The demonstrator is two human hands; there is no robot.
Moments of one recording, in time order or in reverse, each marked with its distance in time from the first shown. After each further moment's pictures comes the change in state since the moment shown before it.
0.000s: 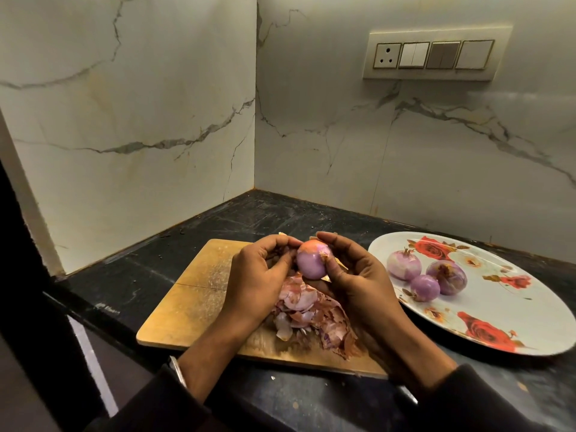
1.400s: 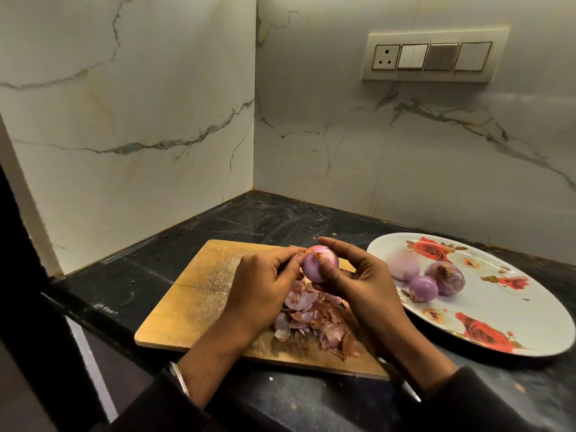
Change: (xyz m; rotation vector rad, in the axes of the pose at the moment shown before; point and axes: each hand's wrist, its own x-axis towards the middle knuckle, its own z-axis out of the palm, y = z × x) left_hand -0.004 -0.001 0.000 0.248 -0.083 0.172; right_hand -0.004 -0.001 -0.009 -0.282 -0.006 -0.113
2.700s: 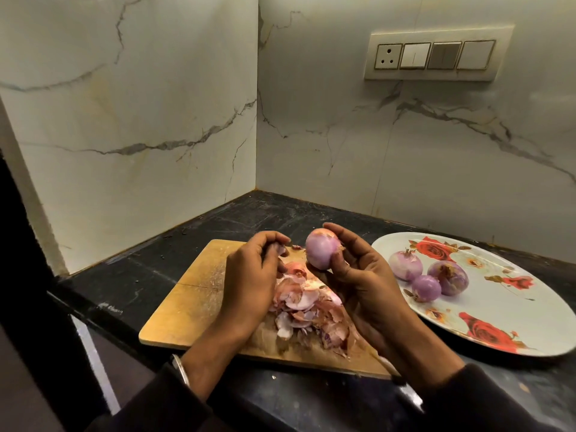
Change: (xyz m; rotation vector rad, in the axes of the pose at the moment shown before) left_hand 0.006 -0.008 -0.001 -0.043 0.165 -0.186; right_hand 0.005 -0.008 0.005 0.476 -0.065 0.139
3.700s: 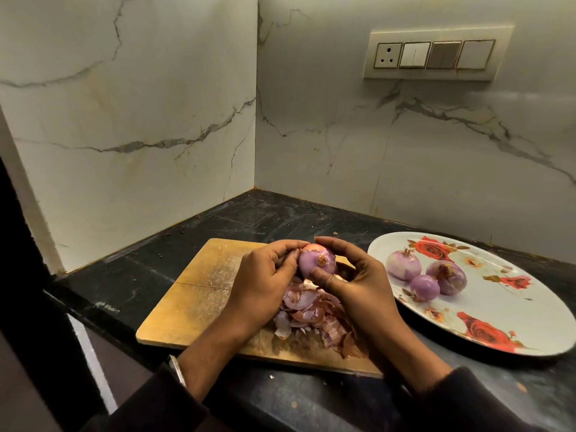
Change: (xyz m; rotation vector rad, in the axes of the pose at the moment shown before) left_hand -0.002 0.001 0.002 -0.121 -0.226 0.017; right_hand -0.004 0.012 -0.005 -0.563 0.069 -0.207
